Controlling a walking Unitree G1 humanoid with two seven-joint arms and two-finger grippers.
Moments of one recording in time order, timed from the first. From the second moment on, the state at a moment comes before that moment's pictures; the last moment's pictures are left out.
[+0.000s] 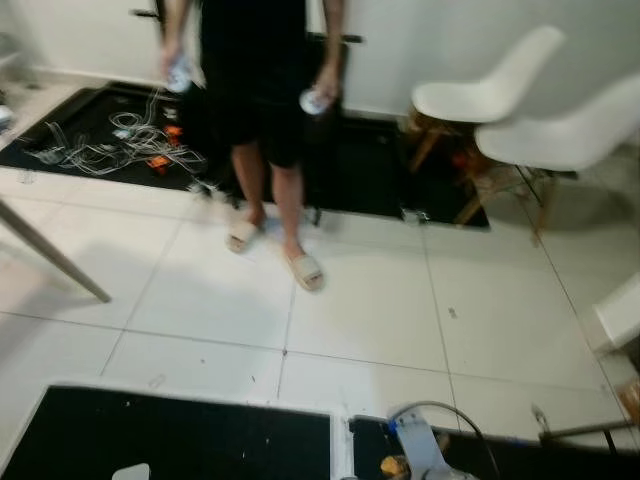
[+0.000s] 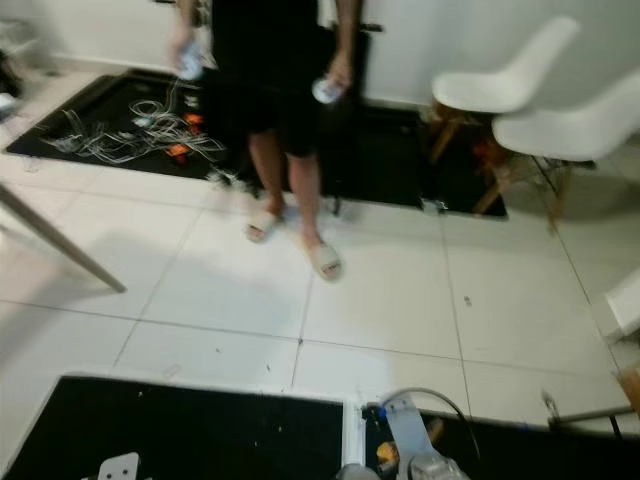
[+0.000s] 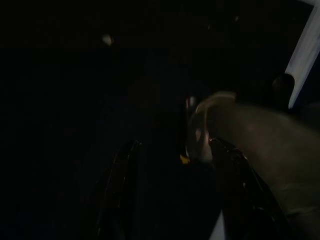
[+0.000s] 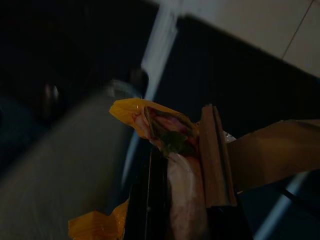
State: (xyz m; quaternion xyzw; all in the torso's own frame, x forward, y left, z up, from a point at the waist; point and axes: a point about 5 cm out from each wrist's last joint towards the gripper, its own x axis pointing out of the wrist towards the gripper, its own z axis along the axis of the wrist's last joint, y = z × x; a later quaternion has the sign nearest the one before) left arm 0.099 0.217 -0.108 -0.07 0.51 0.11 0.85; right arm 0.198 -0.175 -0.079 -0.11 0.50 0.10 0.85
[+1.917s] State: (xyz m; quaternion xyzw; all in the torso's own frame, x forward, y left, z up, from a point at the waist) left arm 0.094 0.220 -0.108 -0.09 0.51 0.12 0.85; right arm 0.330 -0.099 0.032 -0.02 0.25 0.17 0.95
